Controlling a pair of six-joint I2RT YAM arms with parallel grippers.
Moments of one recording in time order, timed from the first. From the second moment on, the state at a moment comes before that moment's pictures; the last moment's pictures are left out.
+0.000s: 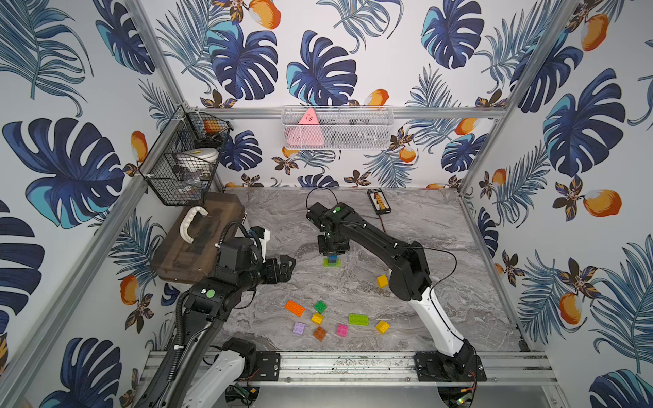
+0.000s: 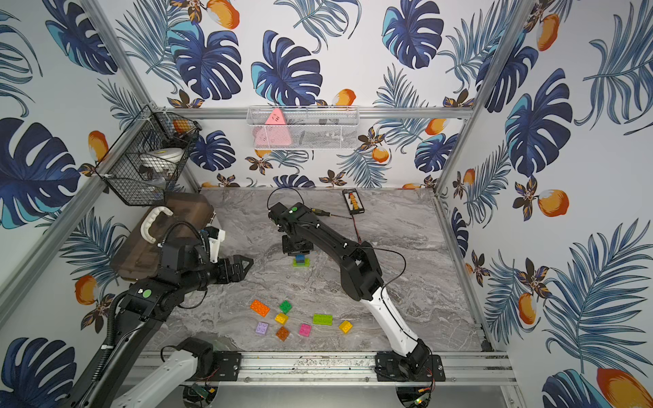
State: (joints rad) left arm -0.21 0.78 0.92 -0.84 0.23 -0.37; right arm 0.83 2.43 2.36 -1.37 0.11 0.65
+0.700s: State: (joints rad) left arm -0.21 0.77 0.92 -0.84 0.22 -0.37; right arm 0.81 2.47 2.42 -1.39 0.12 0.61
